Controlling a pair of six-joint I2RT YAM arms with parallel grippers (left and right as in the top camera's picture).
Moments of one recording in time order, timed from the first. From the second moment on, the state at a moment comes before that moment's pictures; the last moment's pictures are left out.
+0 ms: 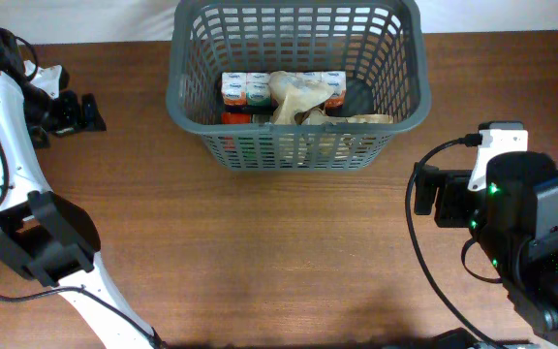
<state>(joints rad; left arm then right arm) 0.40 2.22 2.33 -1.57 0.14 0.18 0.32 0.96 1.39 -1.12 0.27 0.23</state>
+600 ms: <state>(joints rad) 0.40 2.22 2.33 -1.57 0.14 0.18 0.06 0.46 0.62 -0.51 0.24 0.24</state>
